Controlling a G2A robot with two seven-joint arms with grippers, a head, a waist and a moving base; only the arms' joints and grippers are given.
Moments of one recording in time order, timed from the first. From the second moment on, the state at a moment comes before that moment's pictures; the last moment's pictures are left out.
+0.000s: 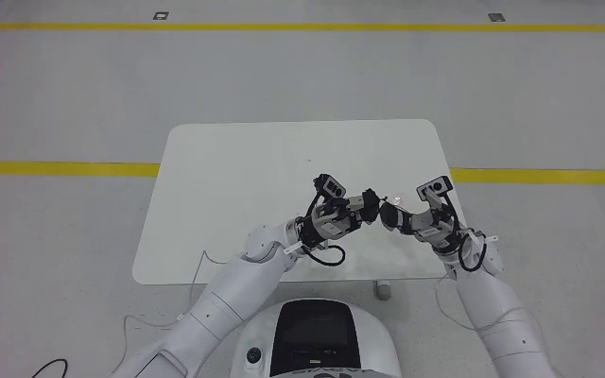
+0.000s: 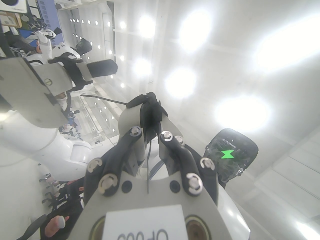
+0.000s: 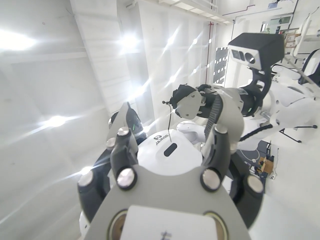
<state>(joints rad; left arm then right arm) 1.18 -1.42 -0.85 -1.32 -1.02 -0.34 -1.00 -1.45 -1.19 1.42 -1.34 1.10 -0.17 1.39</state>
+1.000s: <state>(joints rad) 1.18 -1.42 -0.85 -1.32 -1.02 -0.34 -1.00 -1.45 -1.17 1.40 -1.38 1.12 -0.16 1.39</state>
